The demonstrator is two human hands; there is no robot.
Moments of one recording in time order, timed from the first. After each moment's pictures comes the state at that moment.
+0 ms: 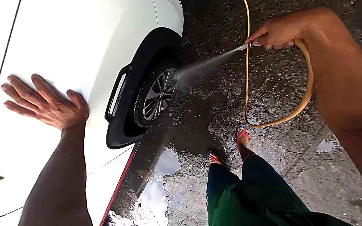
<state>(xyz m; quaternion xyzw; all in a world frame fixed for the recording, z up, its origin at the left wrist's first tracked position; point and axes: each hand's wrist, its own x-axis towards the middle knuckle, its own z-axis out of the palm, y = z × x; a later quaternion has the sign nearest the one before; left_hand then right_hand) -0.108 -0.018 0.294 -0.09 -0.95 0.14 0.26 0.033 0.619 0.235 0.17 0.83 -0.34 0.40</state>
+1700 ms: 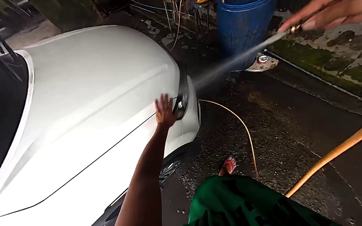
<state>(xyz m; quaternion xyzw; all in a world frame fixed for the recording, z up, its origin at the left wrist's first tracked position) -0.436 0.355 0.294 -0.16 -0.97 0.02 0.16 -0.365 0.869 0.703 -0.13 0.95 -0.17 0.22</state>
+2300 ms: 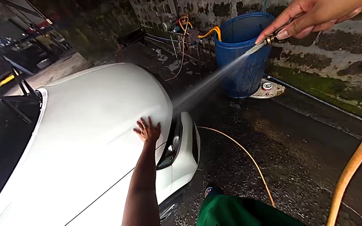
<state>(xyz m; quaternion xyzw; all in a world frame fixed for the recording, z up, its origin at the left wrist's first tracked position) -0.602 0.382 0.328 0.15 -0.98 0.05 0.11 -0.527 0.975 0.739 -0.12 0.97 -0.19 0.05</state>
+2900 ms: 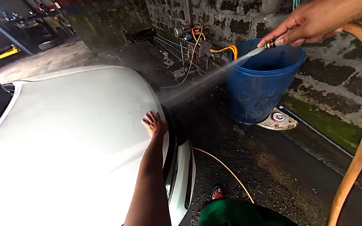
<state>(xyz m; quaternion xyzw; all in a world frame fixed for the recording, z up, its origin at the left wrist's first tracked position) -0.888 0.450 0.310 0.17 -0.98 0.02 0.05 -0.831 0.961 0.763 -0.16 0.97 -0.16 0.13</state>
